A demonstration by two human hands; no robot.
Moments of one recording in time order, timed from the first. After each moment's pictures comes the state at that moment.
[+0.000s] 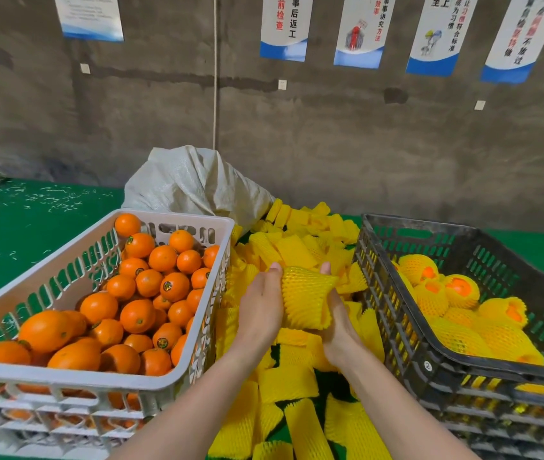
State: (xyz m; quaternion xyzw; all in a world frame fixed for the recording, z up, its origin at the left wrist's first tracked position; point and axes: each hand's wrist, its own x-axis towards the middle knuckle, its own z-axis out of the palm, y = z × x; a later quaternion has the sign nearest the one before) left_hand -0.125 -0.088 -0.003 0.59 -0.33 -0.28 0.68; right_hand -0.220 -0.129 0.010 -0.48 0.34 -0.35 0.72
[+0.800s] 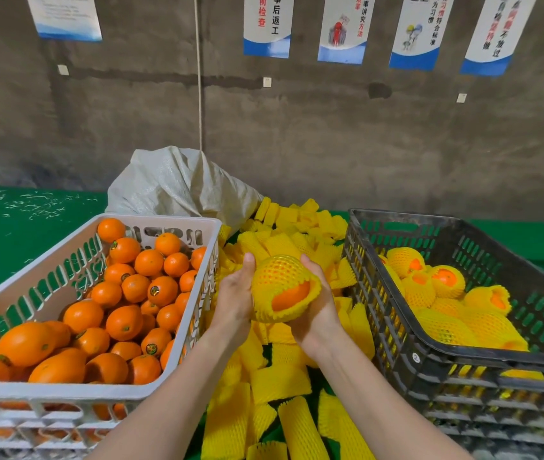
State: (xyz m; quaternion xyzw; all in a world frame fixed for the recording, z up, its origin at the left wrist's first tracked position) left_hand -0.104 -0.104 -0.004 0.52 -0.30 -0.34 0.72; right_hand -0.208 -0.138 0.006 -0.37 0.27 -0.39 0.80
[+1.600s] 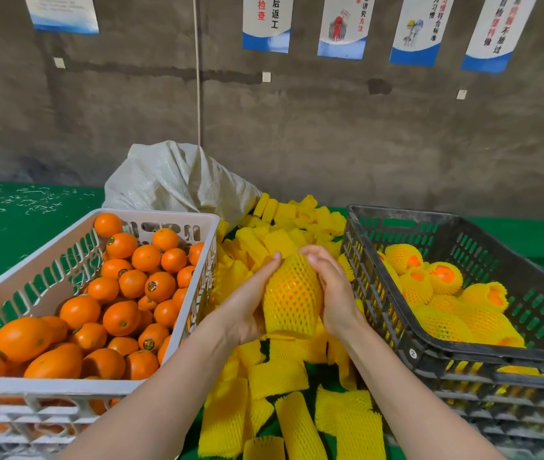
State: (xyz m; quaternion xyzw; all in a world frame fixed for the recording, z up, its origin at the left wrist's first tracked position) left_hand -0.112 -0.103 0.007 0.43 -0.23 -0.68 0.54; right_hand -0.234 -0.154 0.015 -0.63 0.22 -0.42 0.61
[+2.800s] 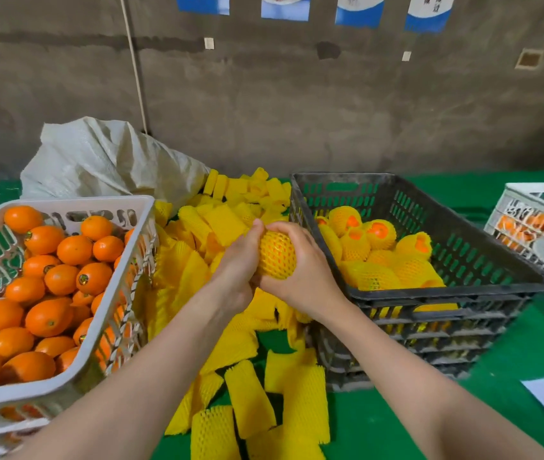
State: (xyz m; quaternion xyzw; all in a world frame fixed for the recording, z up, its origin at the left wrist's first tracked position) left_hand -0.203 -0.143 0.025 0.57 -0.26 -0.48 0.62; right_hand -0.310 -0.164 0.004 -0.81 0.32 -0.41 0.28
